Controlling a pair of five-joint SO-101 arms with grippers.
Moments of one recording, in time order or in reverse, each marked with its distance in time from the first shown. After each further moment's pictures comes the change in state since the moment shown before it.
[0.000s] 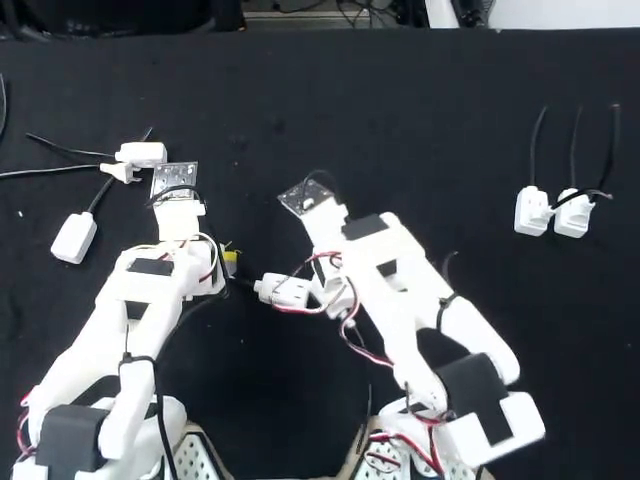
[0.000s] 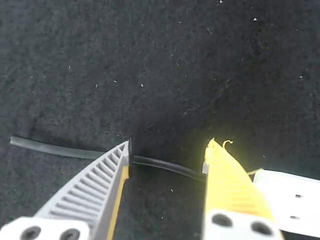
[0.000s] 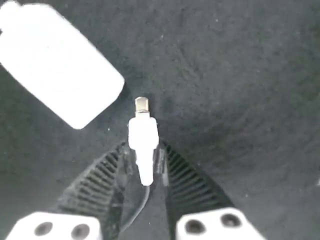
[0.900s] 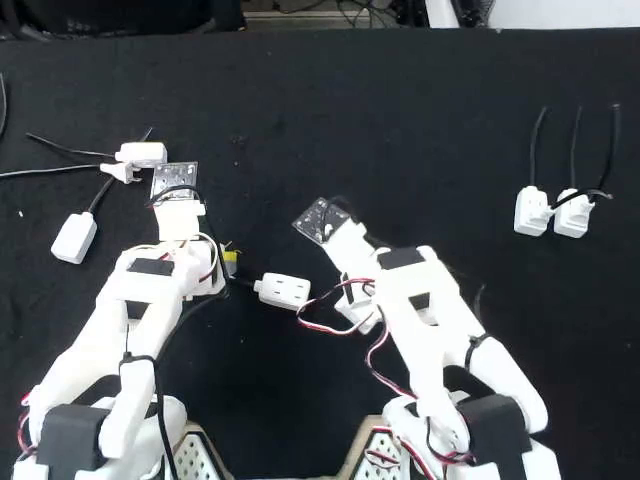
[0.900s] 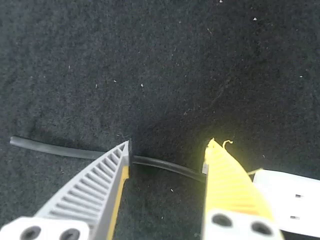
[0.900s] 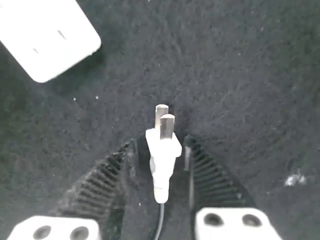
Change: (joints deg) left arm 0.0 0.0 0.0 0.0 0.0; right arm 7.0 -13.0 15.7 -10.4 17.5
